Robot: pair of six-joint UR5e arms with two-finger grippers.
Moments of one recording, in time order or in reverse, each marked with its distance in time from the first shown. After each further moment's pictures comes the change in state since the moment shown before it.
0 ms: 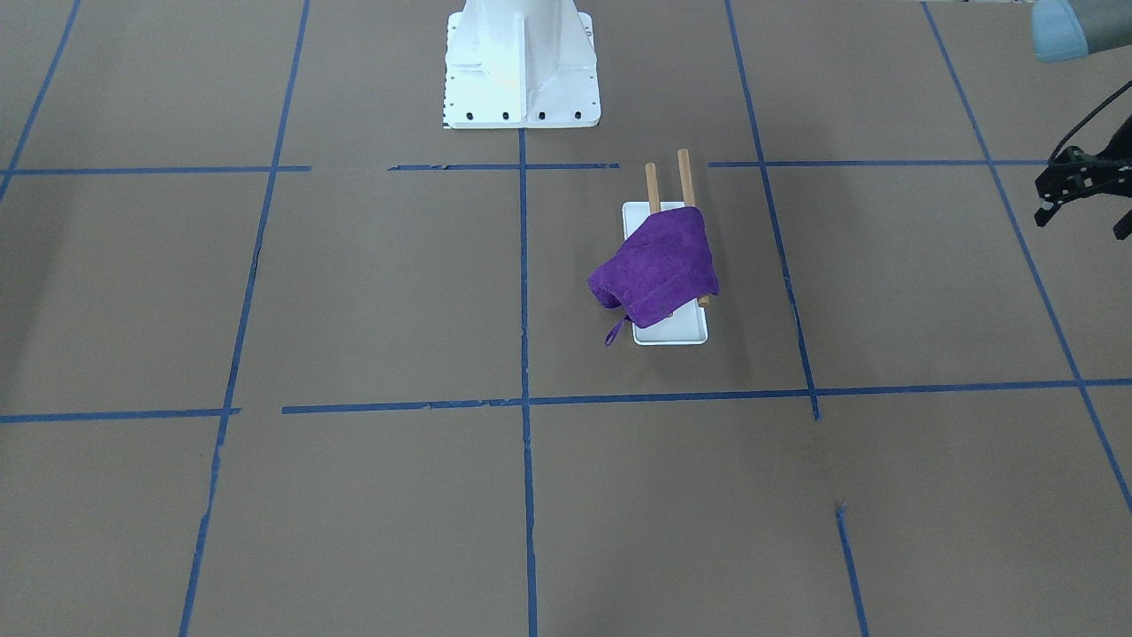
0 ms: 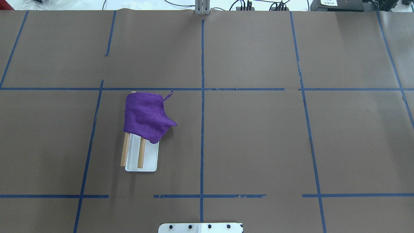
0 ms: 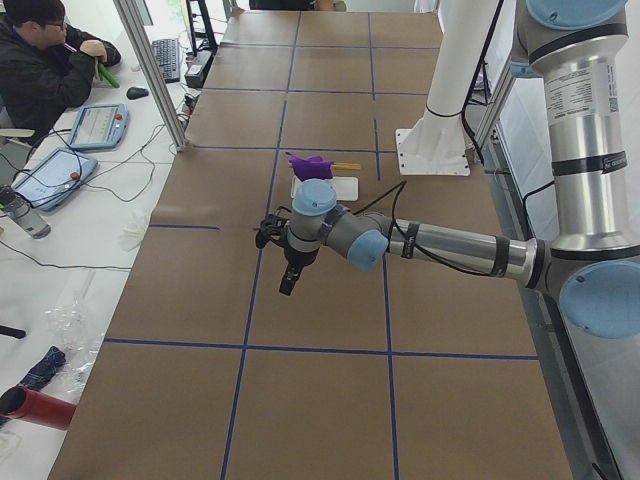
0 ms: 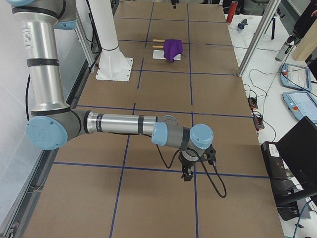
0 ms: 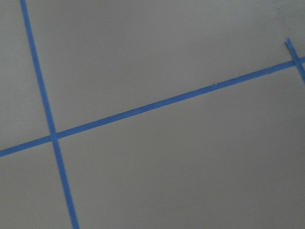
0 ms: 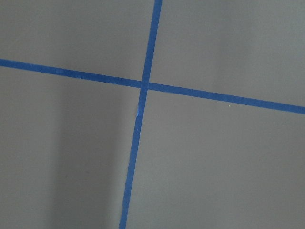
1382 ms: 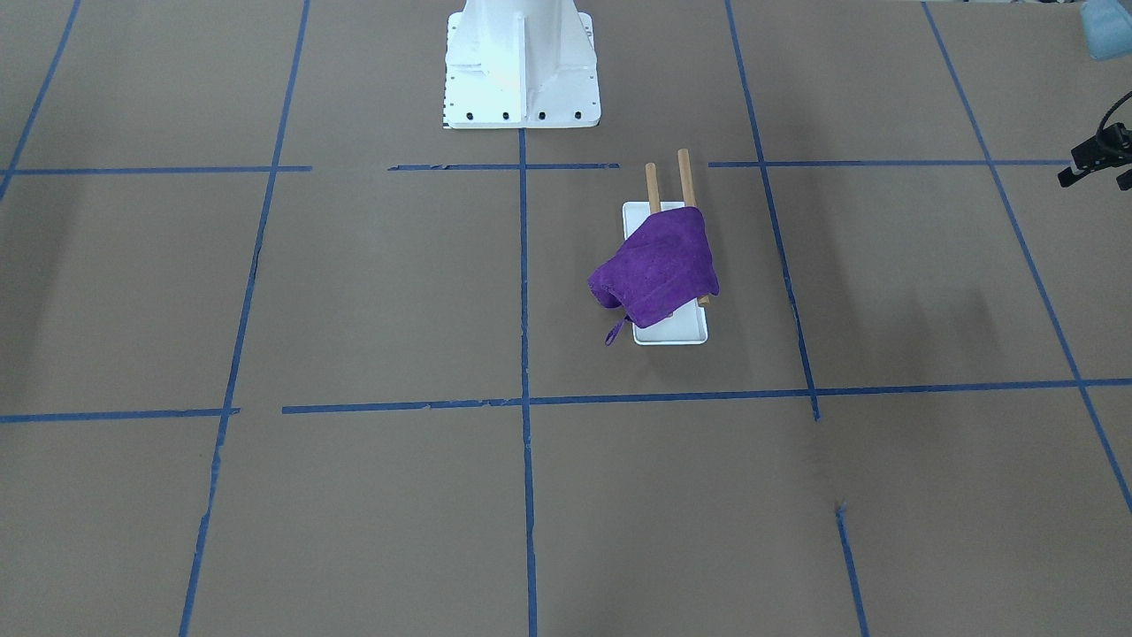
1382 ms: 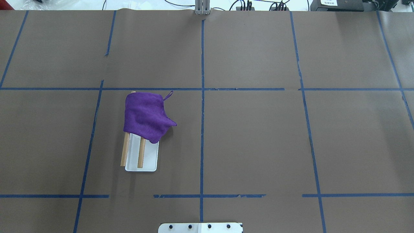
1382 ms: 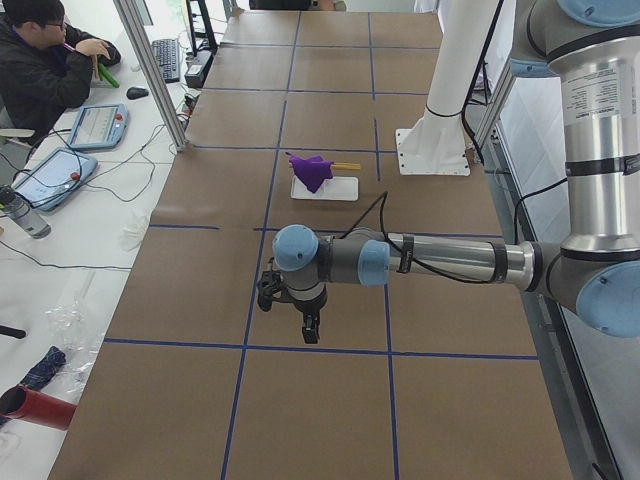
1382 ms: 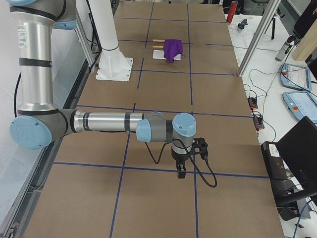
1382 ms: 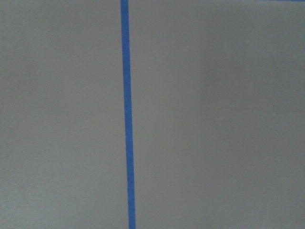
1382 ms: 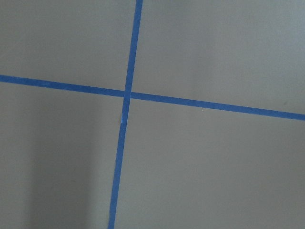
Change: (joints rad) left arm -0.203 -0.073 0.076 0.478 -0.109 0.218; right arm -0.010 -0.092 0.148 0.124 -0.103 0.158
